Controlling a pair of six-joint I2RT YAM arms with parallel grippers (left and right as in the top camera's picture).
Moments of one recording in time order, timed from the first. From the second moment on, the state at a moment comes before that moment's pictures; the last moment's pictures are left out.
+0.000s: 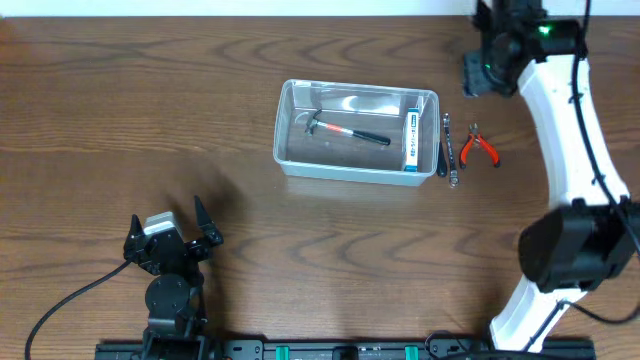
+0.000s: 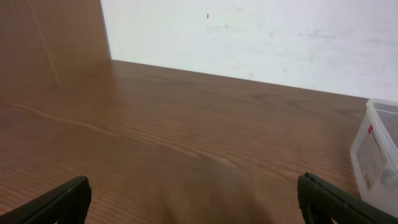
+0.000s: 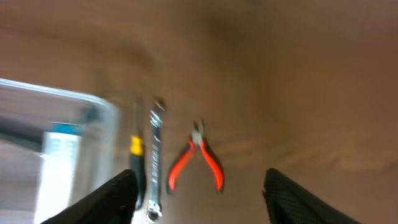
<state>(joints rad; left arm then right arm) -0.10 0.06 0.03 -0.10 -0.38 -0.10 0.04 1.98 1.91 -1.13 0.14 -0.05</state>
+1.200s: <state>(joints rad) -0.10 0.06 0.03 -0.10 -0.38 -0.10 -0.12 2.14 1.54 -0.85 0.02 -0.17</state>
